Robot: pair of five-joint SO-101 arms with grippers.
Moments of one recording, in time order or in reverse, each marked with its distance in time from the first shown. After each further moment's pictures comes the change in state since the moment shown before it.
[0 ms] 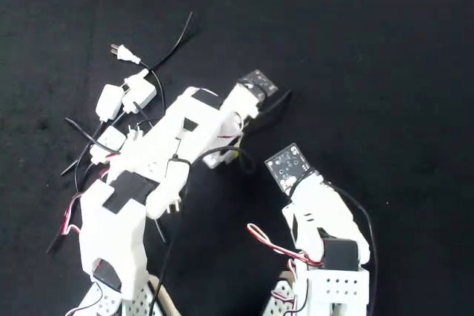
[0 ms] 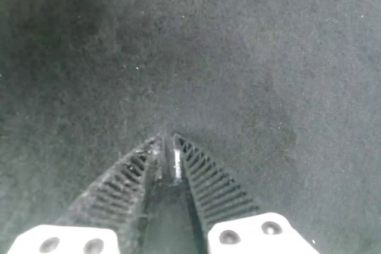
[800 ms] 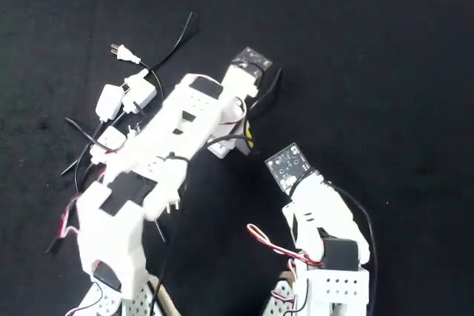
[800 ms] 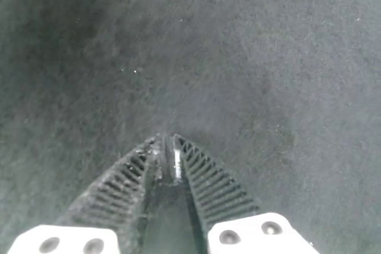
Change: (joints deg) left arm -0.2 -4.7 -6.4 8.4 8.8; right arm 0.0 0.0 0.0 -0.6 0.0
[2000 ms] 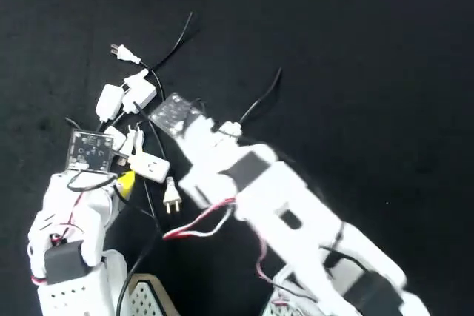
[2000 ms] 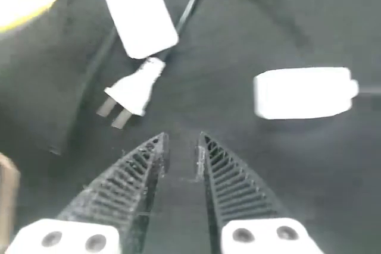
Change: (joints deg) left arm -42.7 -113.1 79.3 0.8 -13.4; right arm -45.9 76.7 -53.8 -8.4 -34.1
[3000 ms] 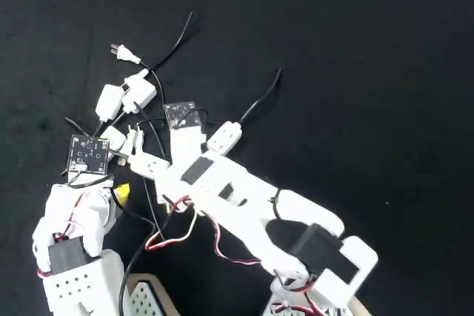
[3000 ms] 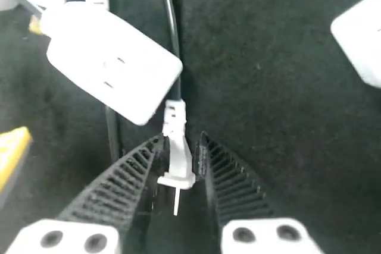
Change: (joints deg) left arm -4.0 -0.5 10.3 -3.9 -2.6; right arm -6.2 26.4 -3.1 -18.3 -40.4
